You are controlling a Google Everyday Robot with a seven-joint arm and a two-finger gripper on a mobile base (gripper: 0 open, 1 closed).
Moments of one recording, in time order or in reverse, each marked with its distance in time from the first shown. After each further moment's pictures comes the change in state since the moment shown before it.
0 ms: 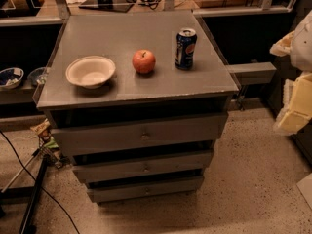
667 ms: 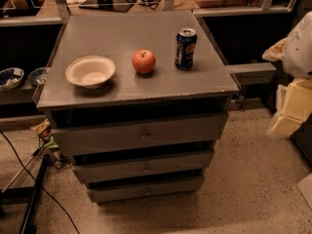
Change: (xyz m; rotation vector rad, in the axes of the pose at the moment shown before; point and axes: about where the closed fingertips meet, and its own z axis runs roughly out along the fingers) arm -0.006 0.004 0.014 -0.025 -0.027 -0.018
